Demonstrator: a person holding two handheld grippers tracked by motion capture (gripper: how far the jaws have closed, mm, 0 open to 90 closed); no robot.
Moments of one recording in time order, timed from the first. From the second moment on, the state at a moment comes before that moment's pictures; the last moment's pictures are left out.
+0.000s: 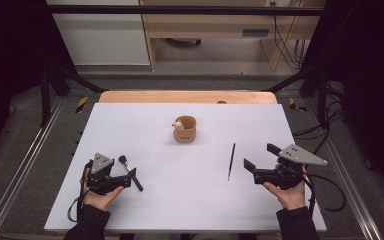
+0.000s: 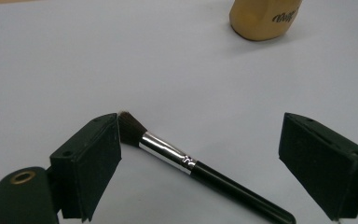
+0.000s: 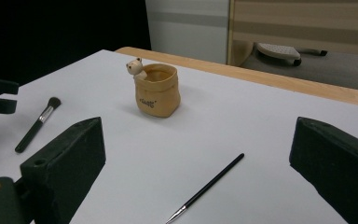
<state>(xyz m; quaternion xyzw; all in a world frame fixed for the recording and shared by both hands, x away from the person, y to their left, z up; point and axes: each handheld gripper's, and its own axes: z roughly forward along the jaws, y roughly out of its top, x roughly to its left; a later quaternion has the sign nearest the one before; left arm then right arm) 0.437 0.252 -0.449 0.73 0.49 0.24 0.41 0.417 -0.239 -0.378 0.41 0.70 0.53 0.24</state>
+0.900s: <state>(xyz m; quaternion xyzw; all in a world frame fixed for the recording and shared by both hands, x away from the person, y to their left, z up) 0.447 0.234 -0.474 0.75 0.52 0.21 0.33 0.419 -0.237 -0.380 0.41 0.71 0.53 0.24</state>
